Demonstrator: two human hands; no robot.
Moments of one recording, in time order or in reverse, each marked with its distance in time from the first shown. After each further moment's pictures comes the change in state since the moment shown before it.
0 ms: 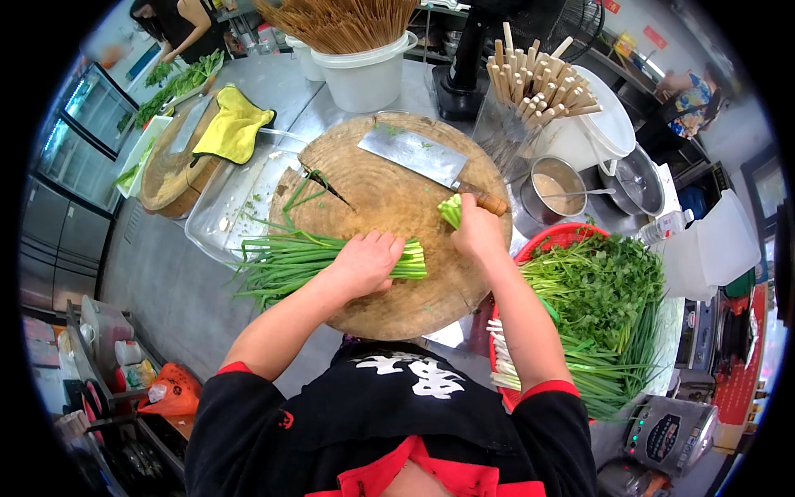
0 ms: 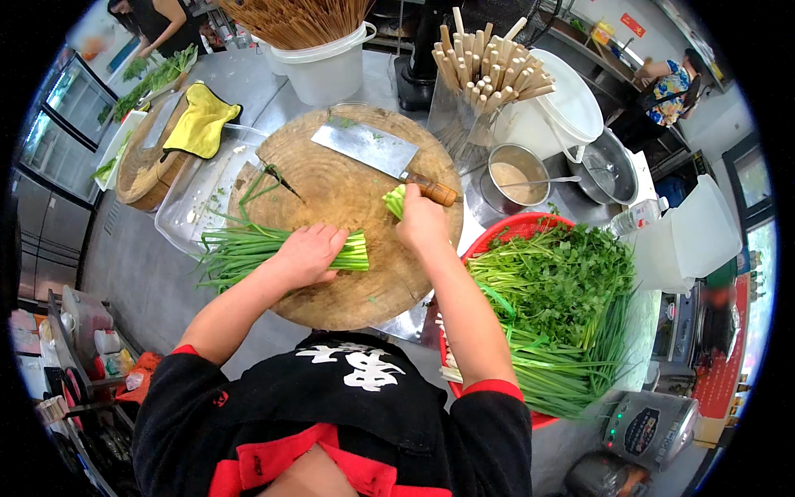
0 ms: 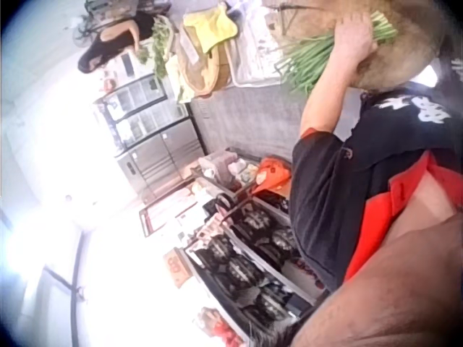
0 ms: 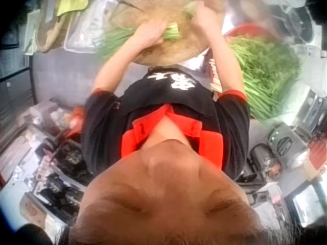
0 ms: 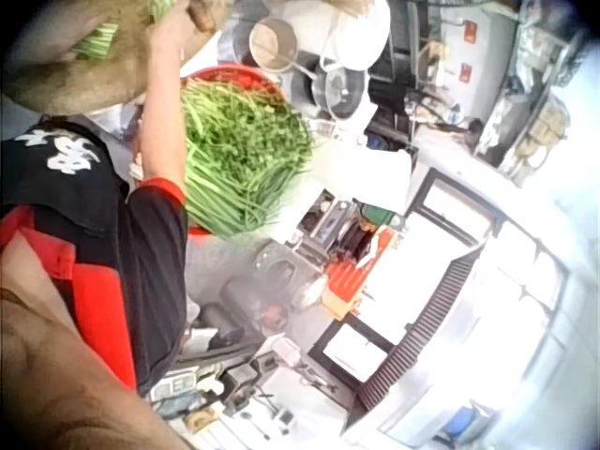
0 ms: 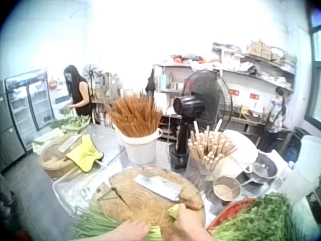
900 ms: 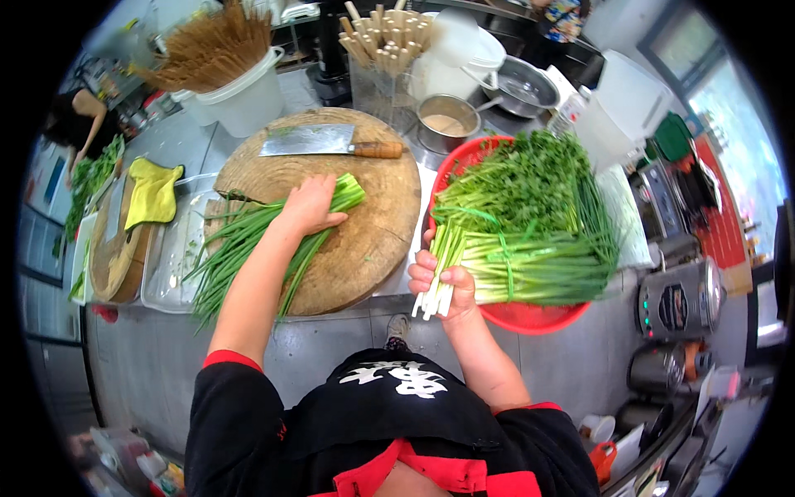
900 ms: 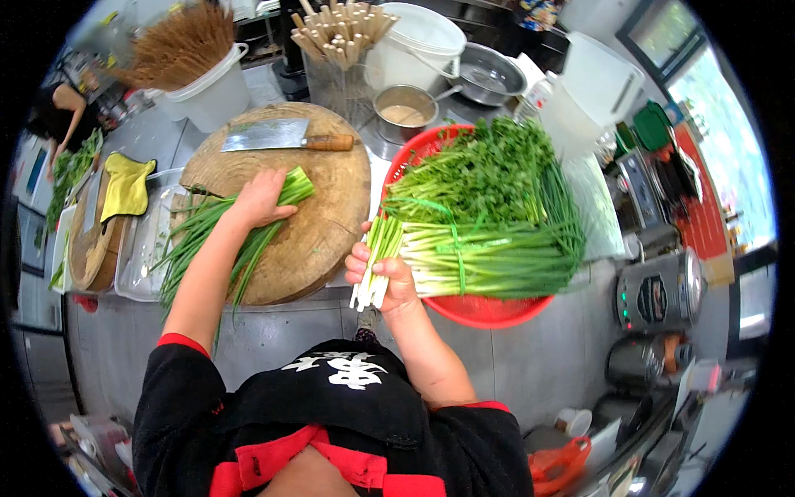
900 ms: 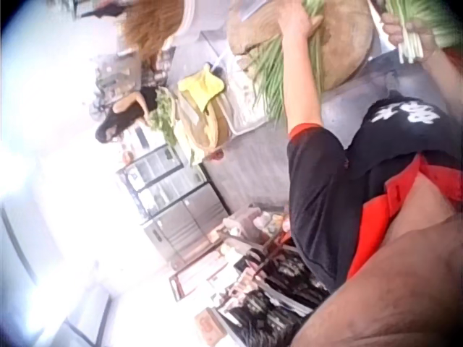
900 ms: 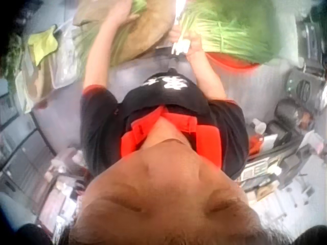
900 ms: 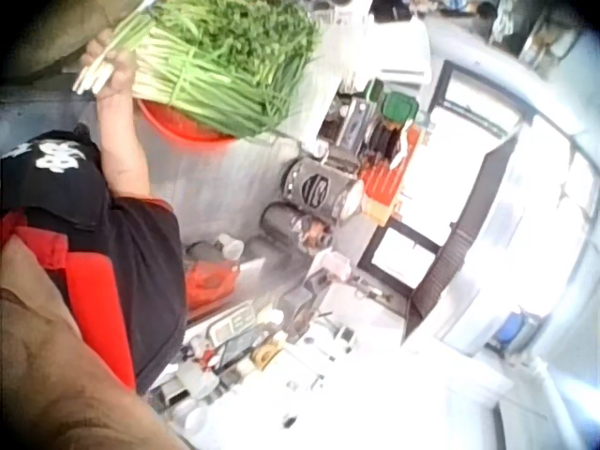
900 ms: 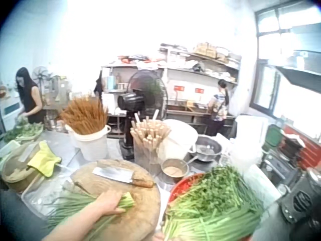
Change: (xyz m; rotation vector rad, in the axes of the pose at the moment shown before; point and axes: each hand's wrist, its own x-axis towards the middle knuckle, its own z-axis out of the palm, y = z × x) left_hand 0.062 -0.012 -0.010 -0.066 0.022 -0.010; right_hand -0.209 0.006 0.052 2.592 -0.120 -0.250
